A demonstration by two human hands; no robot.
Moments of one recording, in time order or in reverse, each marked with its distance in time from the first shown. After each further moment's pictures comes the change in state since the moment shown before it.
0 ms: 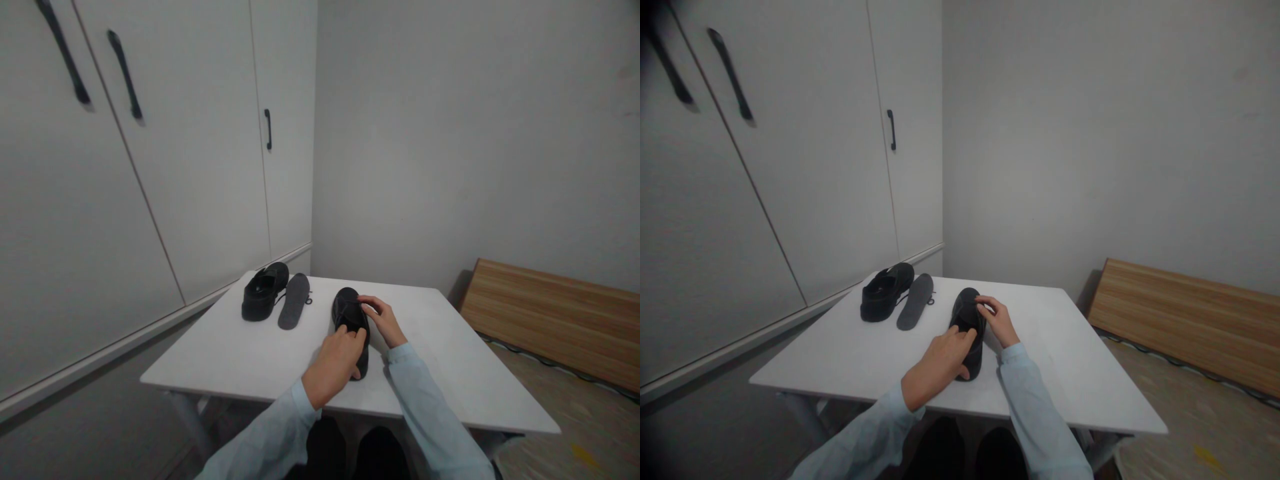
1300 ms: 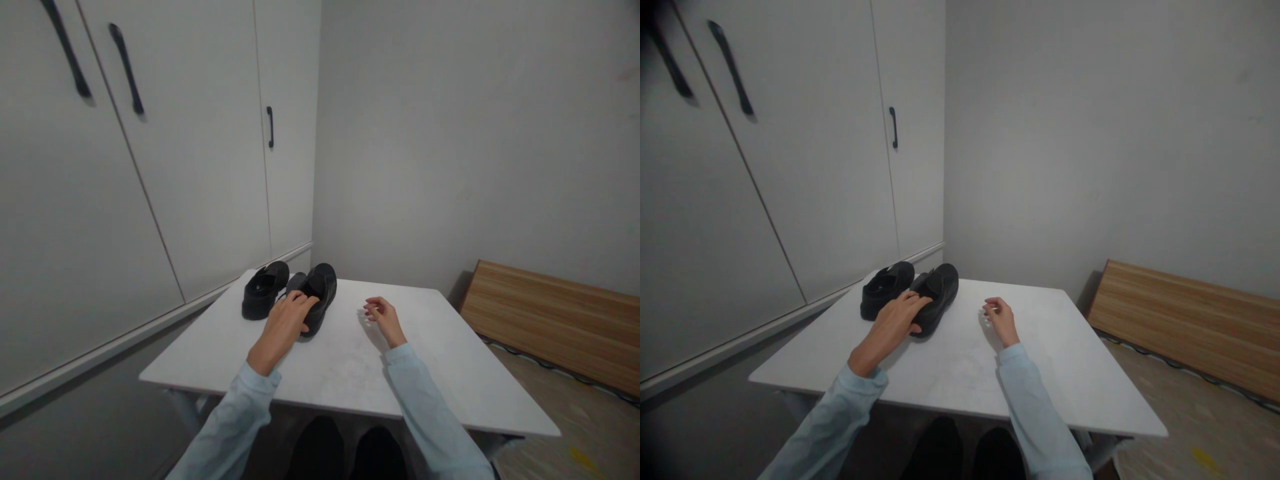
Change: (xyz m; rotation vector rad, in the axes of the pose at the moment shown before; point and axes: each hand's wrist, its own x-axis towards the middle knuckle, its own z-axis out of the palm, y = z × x) left_hand -0.029 -0.093 -0.043 0.118 0.302 -0.136; right_hand 0.005 0.023 -0.003 -0.047 0.175 0.217
